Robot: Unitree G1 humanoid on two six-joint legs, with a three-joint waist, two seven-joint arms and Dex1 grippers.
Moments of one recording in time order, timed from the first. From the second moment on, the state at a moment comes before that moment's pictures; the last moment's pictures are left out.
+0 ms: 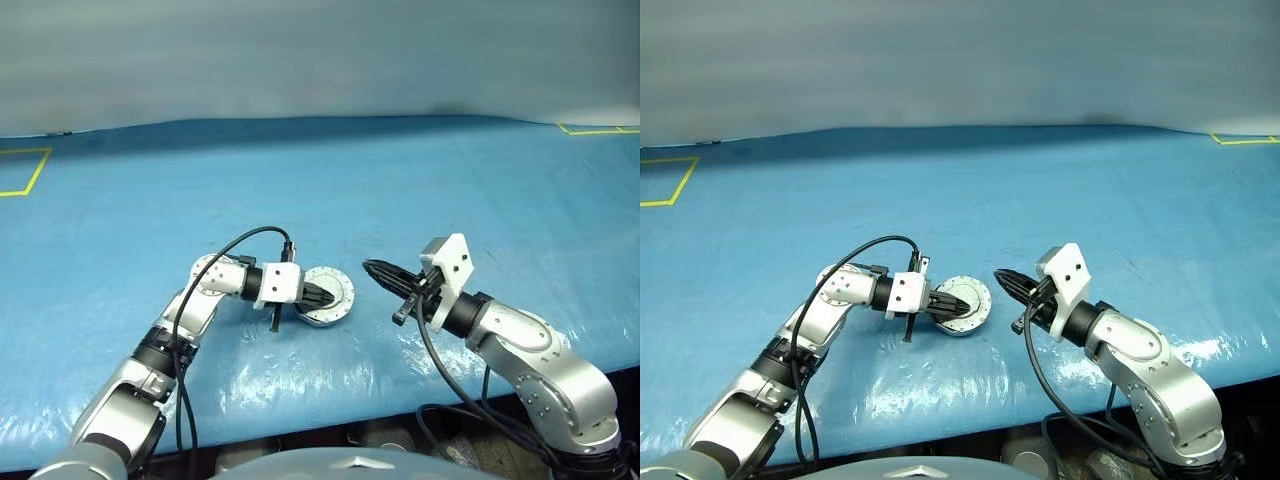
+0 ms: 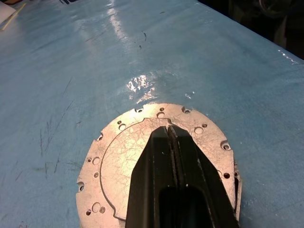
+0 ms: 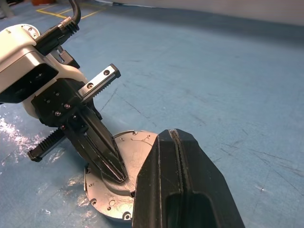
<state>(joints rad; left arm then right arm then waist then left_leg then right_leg) -0.43 0.44 -0.38 0.24 -0.05 -0.28 -1.20 0.04 -0.52 -0.01 -0.70 0.55 0.70 0.49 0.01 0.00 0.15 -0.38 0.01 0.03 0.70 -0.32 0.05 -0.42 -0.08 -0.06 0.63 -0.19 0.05</state>
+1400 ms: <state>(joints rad) 0.18 0.59 -0.08 -0.34 -0.35 0.15 -0.89 -0.20 -0.48 0.35 -0.31 0.28 0.56 0.70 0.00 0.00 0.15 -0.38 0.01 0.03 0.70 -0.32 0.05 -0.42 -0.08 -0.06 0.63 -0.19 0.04</state>
